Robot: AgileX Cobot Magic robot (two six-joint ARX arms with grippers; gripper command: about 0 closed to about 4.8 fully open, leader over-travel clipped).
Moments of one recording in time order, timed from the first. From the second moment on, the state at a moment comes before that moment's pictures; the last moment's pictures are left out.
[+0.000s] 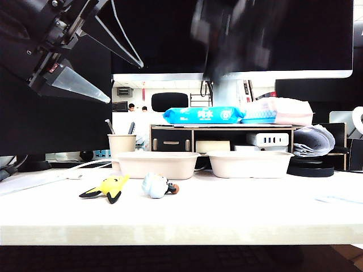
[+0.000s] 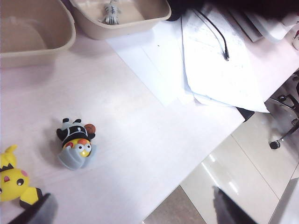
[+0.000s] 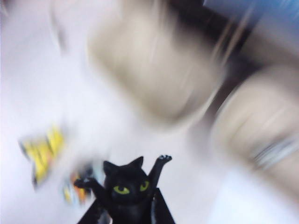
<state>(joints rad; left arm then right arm) -0.42 1.23 0.84 -0.20 0.51 -0.21 0.46 1.66 1.52 -0.56 -0.19 -0.03</state>
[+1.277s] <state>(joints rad) -0.43 1.29 0.84 0.09 0.47 -0.28 0.21 2.05 1.73 -0.56 -0.29 -0.08</state>
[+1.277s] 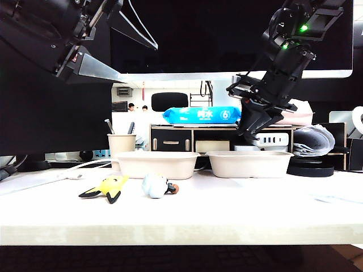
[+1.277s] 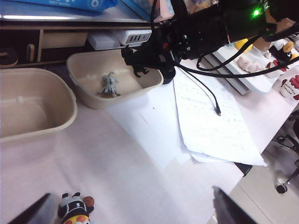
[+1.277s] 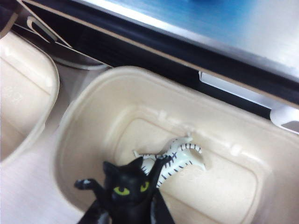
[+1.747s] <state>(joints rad) -0.43 1.29 0.84 0.09 0.47 -0.27 0.21 2.00 1.73 -0.59 -0.29 -0.07</state>
